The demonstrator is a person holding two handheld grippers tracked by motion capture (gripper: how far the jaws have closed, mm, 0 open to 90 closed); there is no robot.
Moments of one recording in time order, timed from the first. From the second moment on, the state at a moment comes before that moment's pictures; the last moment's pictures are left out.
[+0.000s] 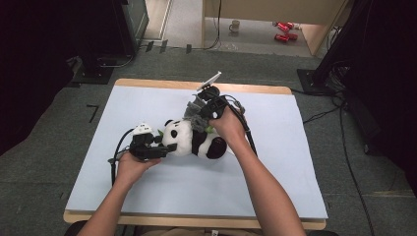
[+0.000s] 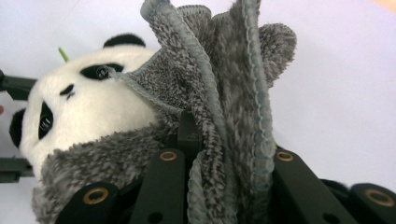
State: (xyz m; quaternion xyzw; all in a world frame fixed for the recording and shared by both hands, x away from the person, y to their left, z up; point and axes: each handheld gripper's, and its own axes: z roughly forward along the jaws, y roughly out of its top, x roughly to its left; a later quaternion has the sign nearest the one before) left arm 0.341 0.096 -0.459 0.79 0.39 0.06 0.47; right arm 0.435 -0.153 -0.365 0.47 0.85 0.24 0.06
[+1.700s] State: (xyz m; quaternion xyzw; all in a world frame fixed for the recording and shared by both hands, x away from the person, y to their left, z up) left arm 0.350 0.094 -0.454 0.78 0.41 0.05 0.47; right arm 0.402 -0.166 -0.369 0.44 0.84 0.31 0.05
